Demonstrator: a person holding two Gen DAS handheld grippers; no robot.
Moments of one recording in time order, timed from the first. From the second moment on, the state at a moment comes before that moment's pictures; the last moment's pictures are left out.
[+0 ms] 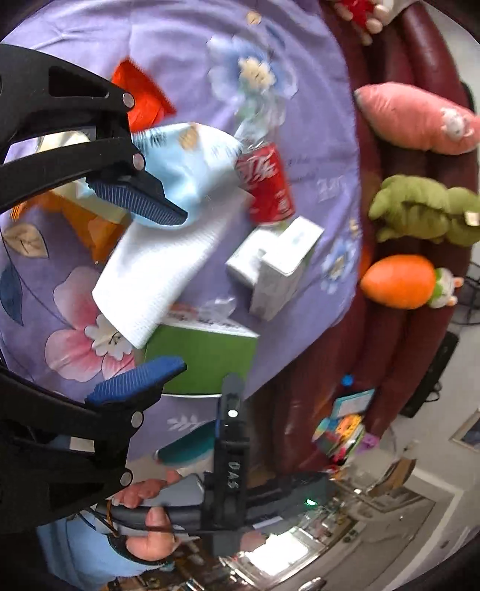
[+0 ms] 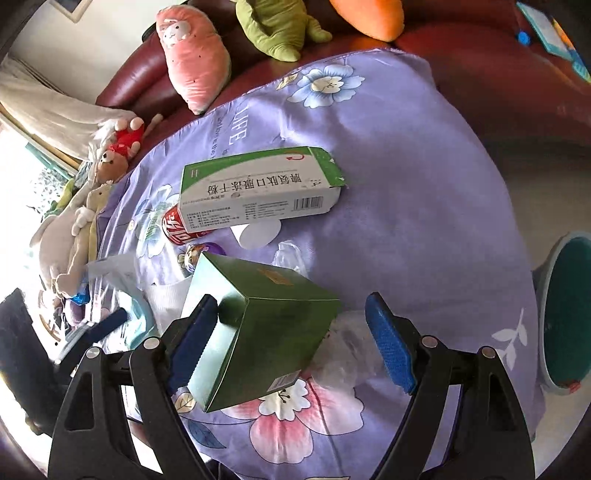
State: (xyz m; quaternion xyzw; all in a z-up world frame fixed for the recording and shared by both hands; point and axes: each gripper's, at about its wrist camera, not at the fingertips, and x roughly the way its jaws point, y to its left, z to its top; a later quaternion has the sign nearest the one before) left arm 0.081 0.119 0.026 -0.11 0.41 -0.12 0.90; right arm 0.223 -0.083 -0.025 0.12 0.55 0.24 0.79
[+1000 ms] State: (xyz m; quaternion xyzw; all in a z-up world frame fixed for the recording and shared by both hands) left arm 0.093 0.101 0.030 -0.12 0.42 -0.12 0.89; right arm 0.223 -0.120 -0.008 0.14 0.53 0.22 0.81
